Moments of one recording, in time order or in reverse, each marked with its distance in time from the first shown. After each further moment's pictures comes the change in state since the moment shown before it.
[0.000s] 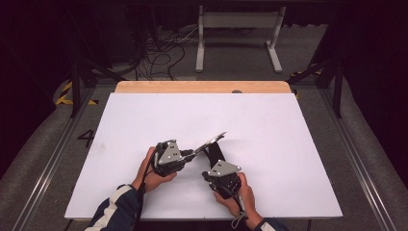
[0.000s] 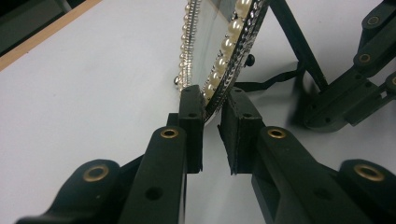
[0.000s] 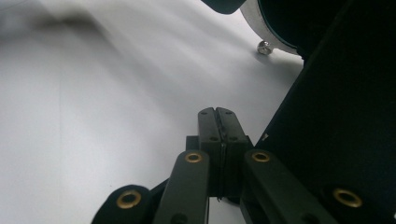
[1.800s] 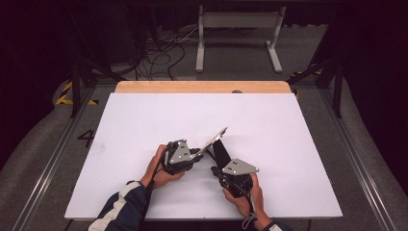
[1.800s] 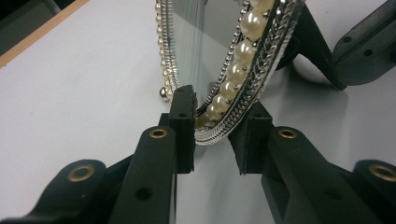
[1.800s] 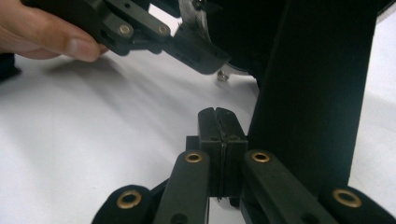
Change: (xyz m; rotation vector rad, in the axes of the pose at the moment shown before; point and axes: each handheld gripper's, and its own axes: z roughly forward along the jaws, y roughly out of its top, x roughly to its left) left arm -0.003 0.005 0.028 0.021 -0.008 0.067; right arm -0.015 -0.006 -0.026 -0.120 -0.038 0.073
